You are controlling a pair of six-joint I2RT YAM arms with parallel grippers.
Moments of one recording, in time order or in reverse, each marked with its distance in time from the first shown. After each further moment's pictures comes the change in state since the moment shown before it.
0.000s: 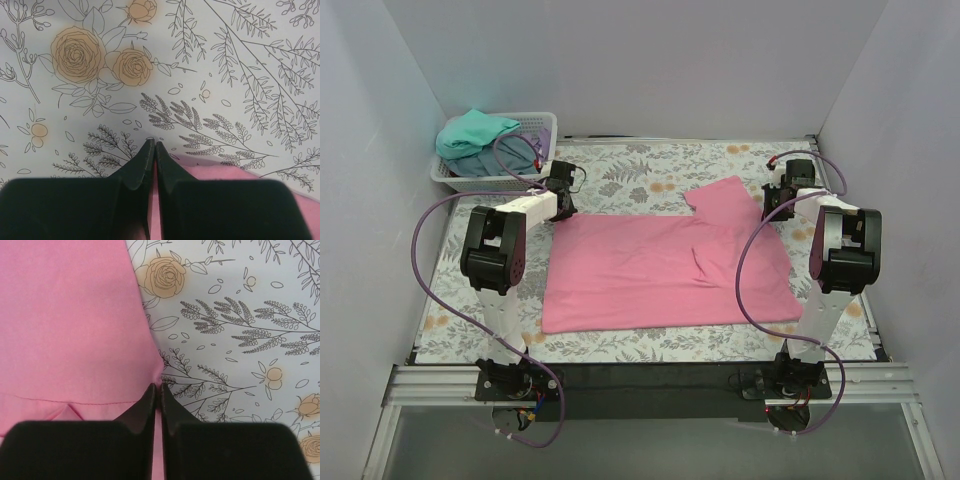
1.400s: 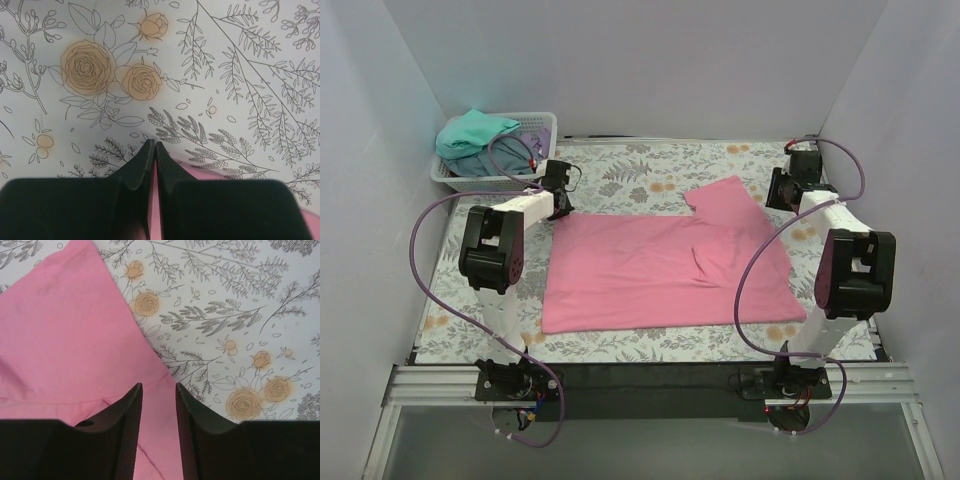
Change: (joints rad) left arm 0.029 0.006 -0.001 0.036 0.017 -0.015; right arm 0.037 -0.231 -0.074 0.019 0.174 0.232
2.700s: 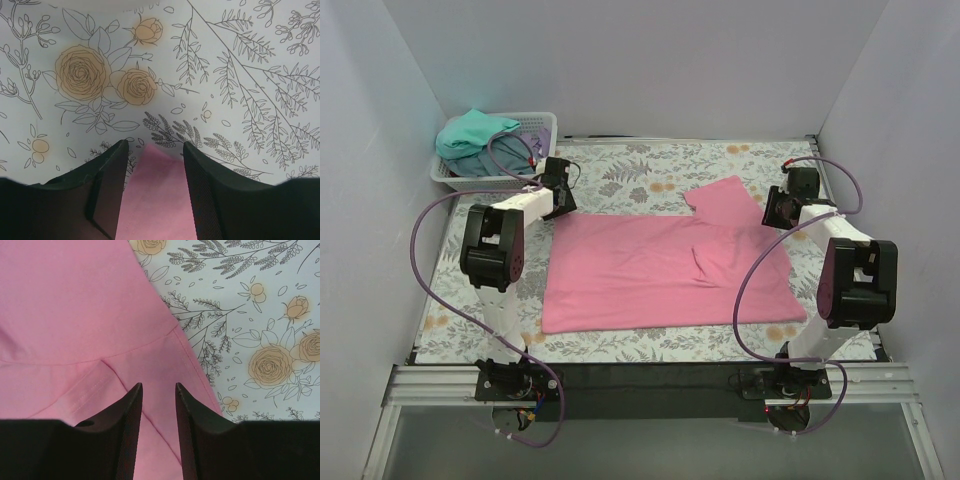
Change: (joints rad) left arm 0.008 0.014 0.035 -0.032 0.020 -0.008; right arm 0.000 -0.066 -0.138 -0.006 -0.041 0.027
